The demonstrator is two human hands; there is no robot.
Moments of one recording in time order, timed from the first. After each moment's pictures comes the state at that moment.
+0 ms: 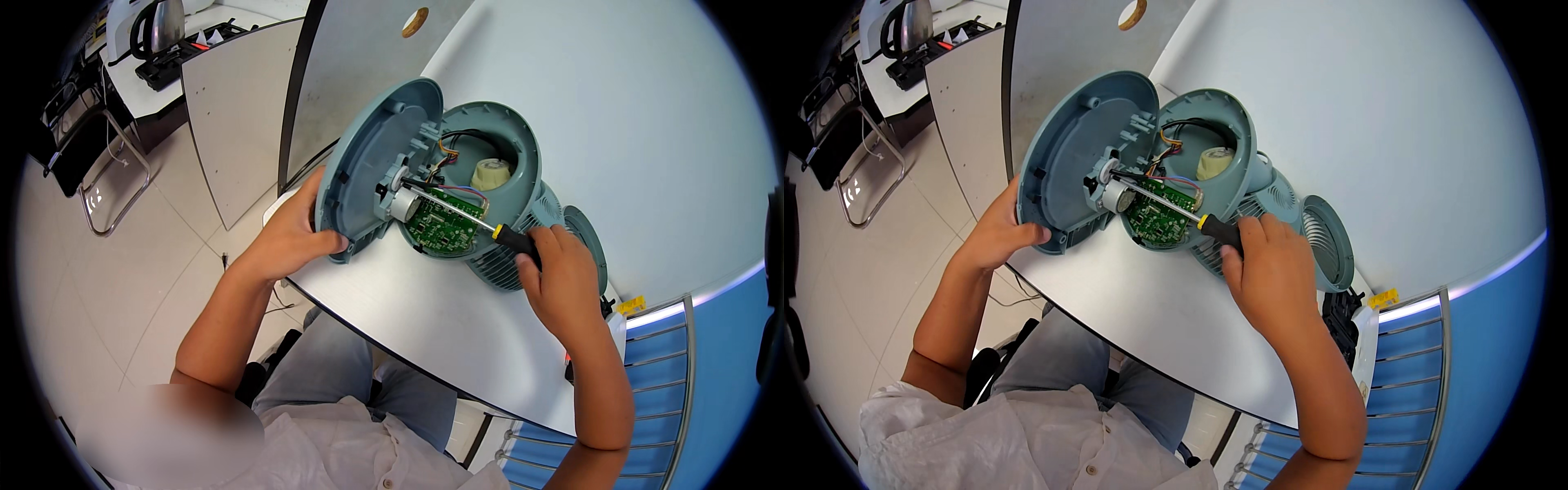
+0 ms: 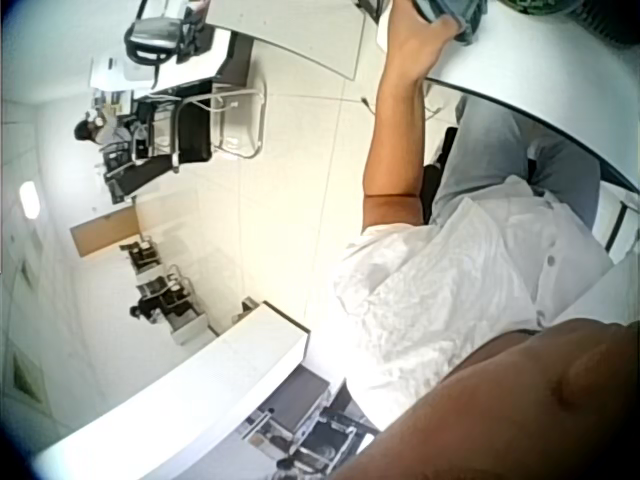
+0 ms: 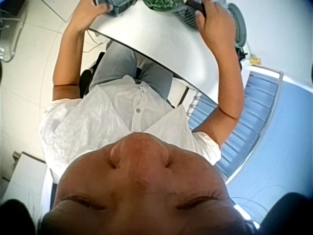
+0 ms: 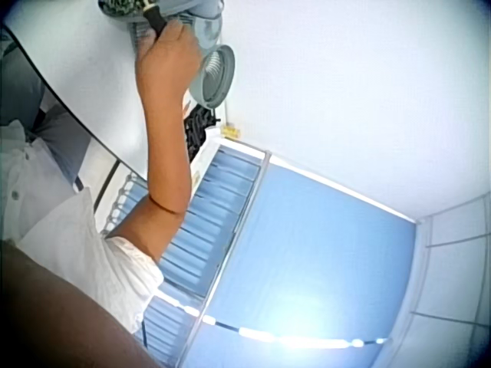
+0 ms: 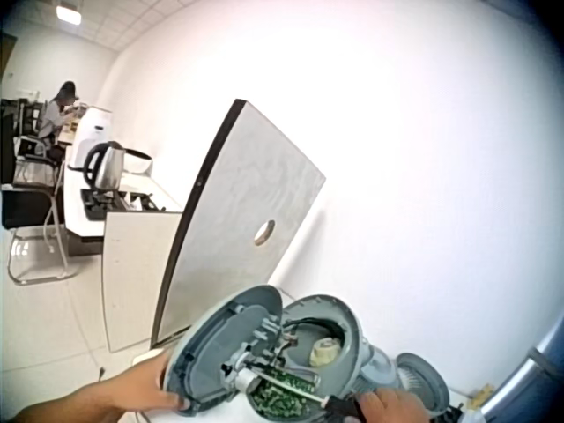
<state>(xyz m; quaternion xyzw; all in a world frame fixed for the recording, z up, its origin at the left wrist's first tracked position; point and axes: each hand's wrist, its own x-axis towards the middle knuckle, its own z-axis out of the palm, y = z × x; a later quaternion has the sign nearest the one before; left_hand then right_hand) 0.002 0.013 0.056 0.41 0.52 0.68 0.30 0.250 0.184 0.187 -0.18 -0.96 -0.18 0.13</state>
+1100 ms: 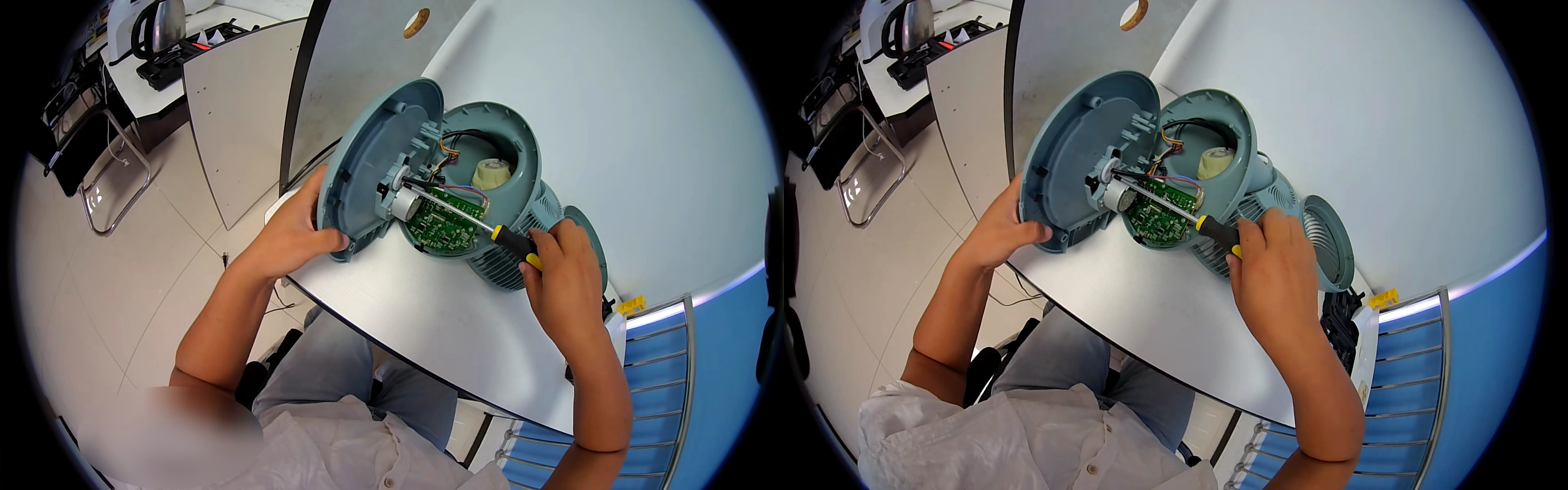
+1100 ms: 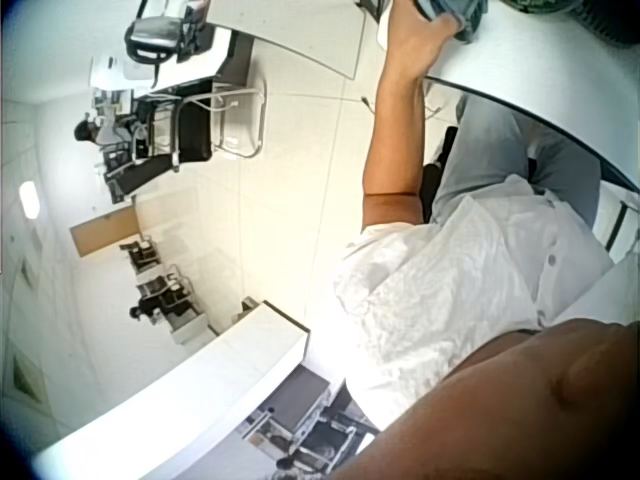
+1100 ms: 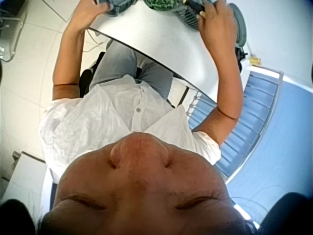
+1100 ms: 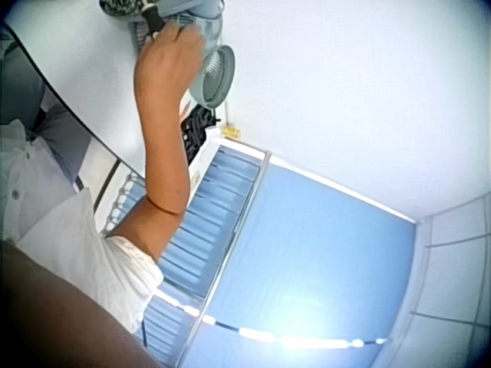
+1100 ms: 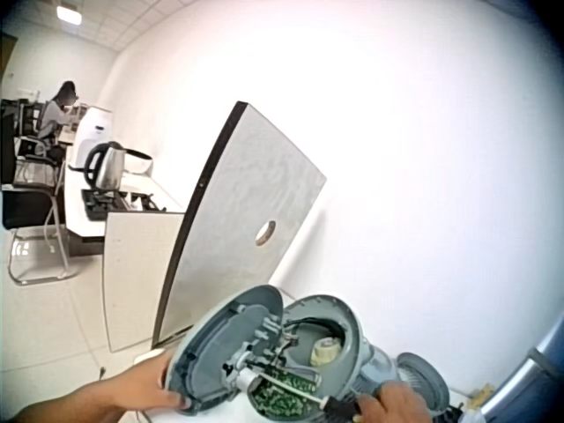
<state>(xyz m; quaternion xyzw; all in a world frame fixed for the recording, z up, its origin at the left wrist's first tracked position) 0.001 0.012 0.055 0.42 0.52 0.68 0.29 0.249 0.172 0.192 -0.17 -0.96 -0.20 0.14</state>
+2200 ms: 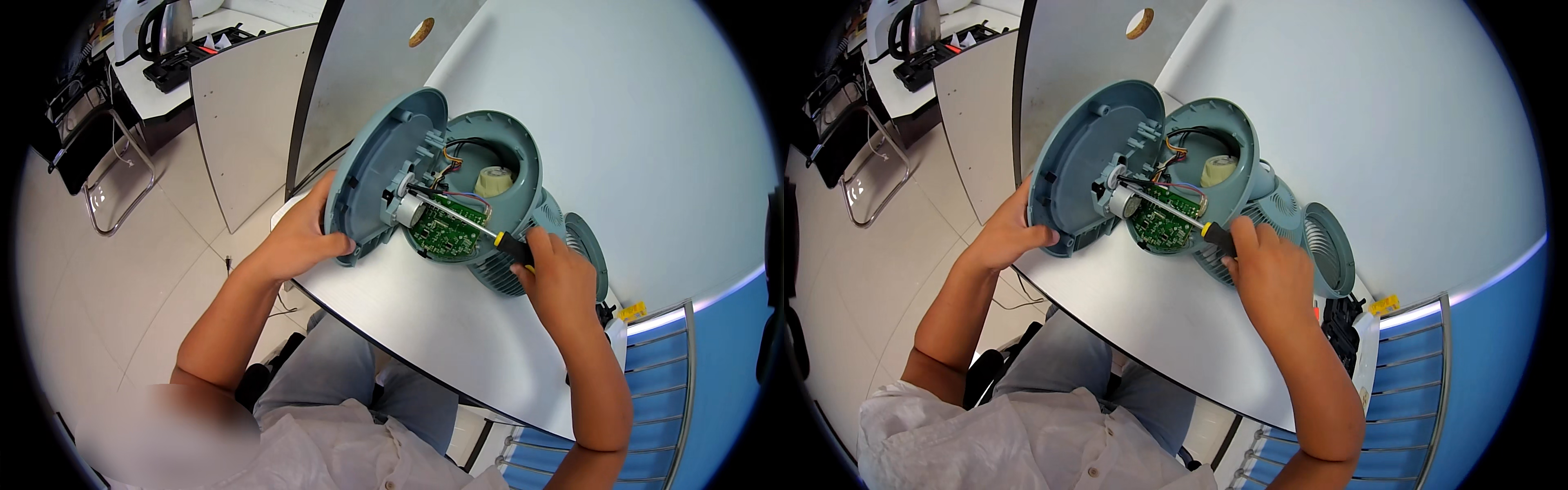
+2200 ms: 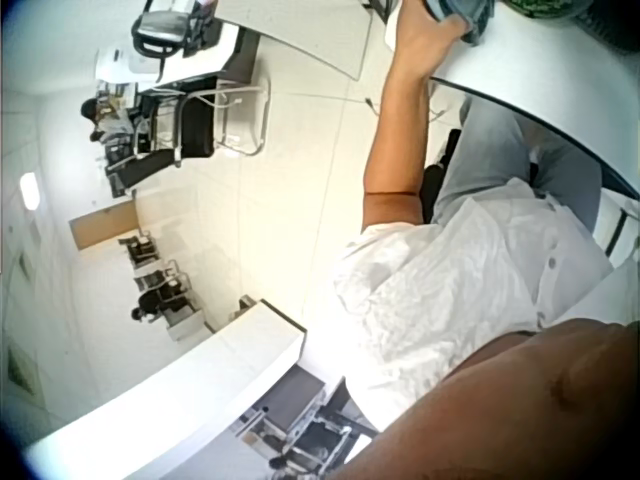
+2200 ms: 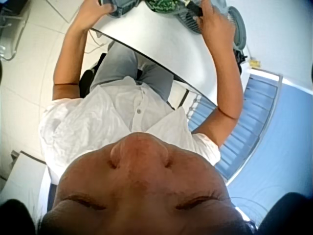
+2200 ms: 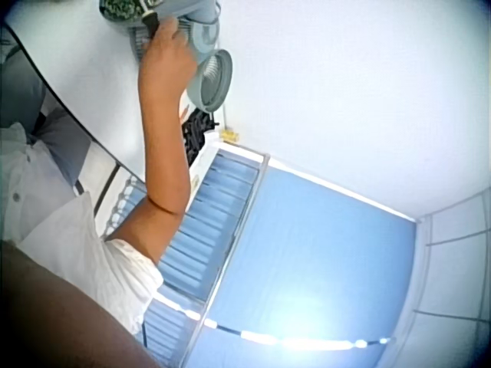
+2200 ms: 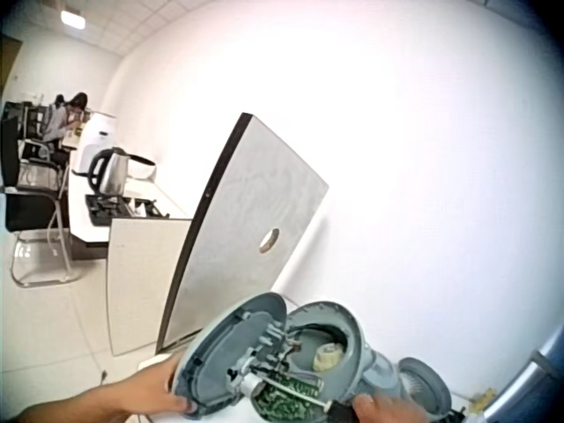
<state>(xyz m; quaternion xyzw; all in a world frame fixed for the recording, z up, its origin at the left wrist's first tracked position) 0.004 0.008 0.065 0.41 0.54 0.67 0.30 0.243 0.177 0.191 -0.25 -0.95 -0.16 0.04</state>
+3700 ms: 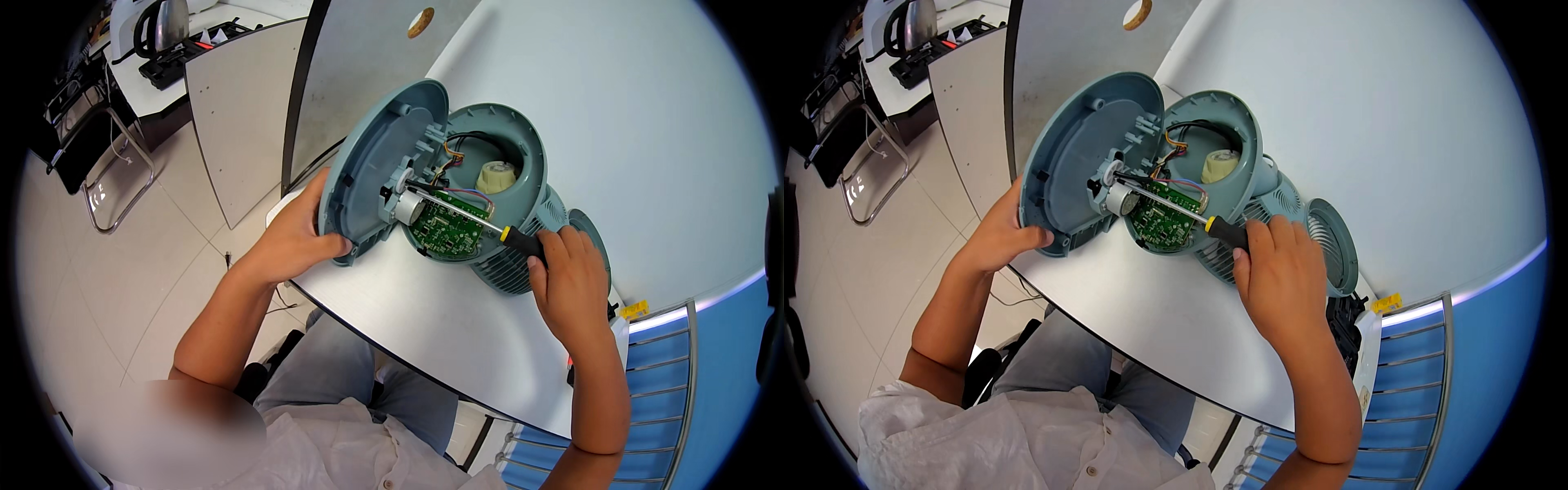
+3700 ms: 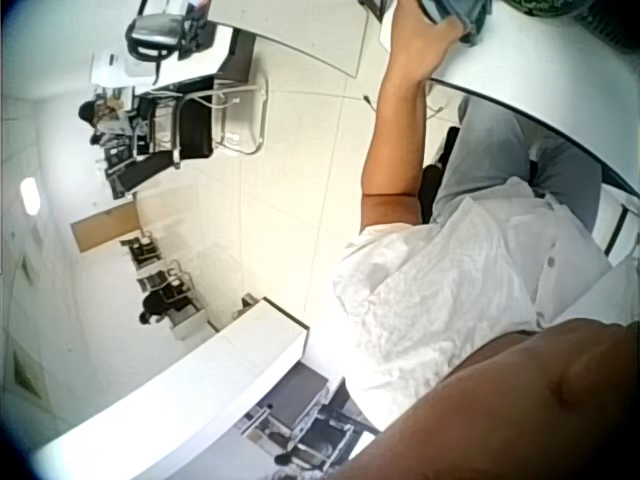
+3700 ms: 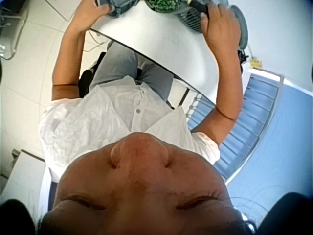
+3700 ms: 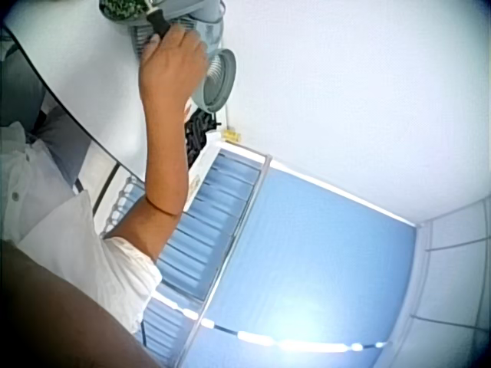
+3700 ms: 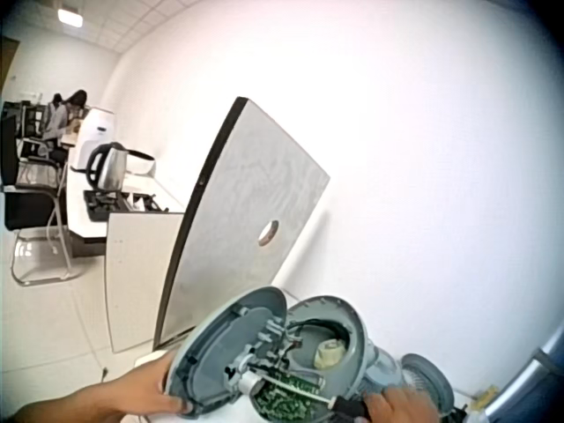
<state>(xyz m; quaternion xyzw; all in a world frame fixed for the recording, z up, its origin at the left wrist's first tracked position) 0.002 0.011 0.058 0.43 0.53 0.67 0.28 0.248 0.182 0.190 -0.18 -0.95 -0.22 0.13</state>
